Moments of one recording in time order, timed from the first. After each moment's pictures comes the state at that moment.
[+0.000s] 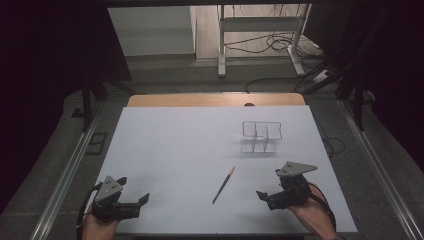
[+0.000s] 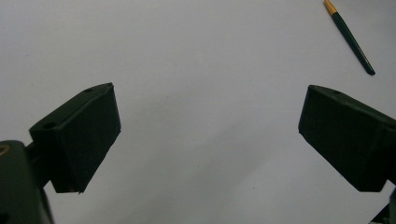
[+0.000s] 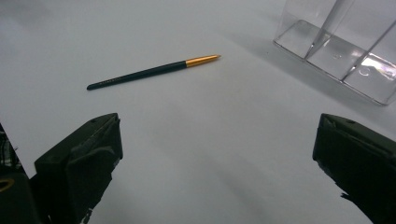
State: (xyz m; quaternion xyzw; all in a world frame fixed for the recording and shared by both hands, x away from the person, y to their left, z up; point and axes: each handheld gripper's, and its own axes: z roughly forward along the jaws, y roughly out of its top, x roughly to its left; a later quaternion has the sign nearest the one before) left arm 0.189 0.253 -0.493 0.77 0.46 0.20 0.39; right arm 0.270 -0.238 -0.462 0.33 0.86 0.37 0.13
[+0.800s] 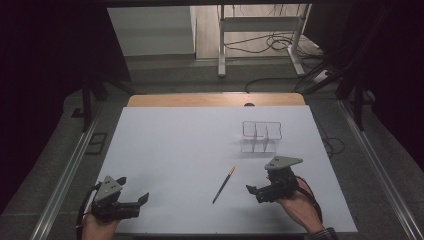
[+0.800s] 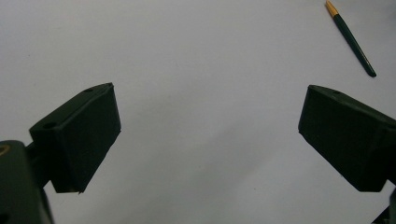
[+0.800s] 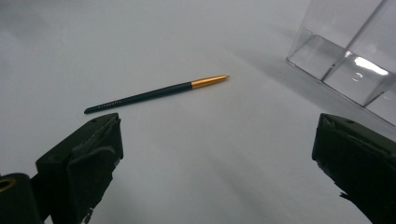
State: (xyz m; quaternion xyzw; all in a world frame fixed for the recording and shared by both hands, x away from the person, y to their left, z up) left arm 0.189 0.254 -0.493 0.77 0.47 0.20 0.39; right arm 0.287 -0.210 -0.465 0.33 0.86 0.37 0.13
